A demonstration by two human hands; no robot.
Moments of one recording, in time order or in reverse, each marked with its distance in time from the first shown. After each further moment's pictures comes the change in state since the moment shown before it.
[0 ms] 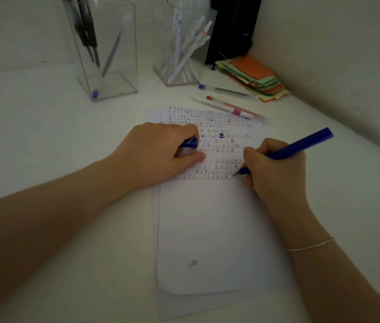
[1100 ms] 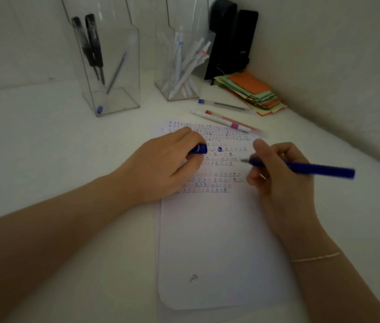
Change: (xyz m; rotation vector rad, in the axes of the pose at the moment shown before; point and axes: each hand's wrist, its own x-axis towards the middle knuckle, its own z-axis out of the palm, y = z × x) left_hand -0.001 0.003 -0.002 -0.209 0.098 0.158; right_hand 0.004 -0.005 -0.008 0.584 -0.067 0.053
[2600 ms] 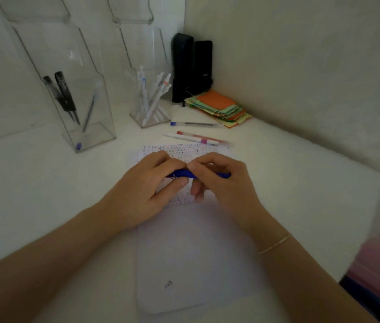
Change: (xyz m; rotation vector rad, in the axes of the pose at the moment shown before) left_hand 0.006 0.021 -0.002 -0.021 -0.021 0.065; right_hand -0.007 -0.012 0.005 -0.299 -0.397 -0.159
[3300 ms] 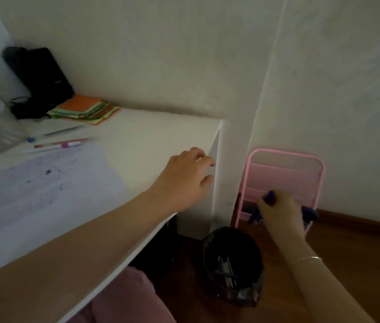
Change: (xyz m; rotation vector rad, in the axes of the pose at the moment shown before) left_hand 0.094 0.225 0.164 0.066 -0.333 0.273; right_hand -0.243 0.091 -0.239 -0.671 0.925 0.556
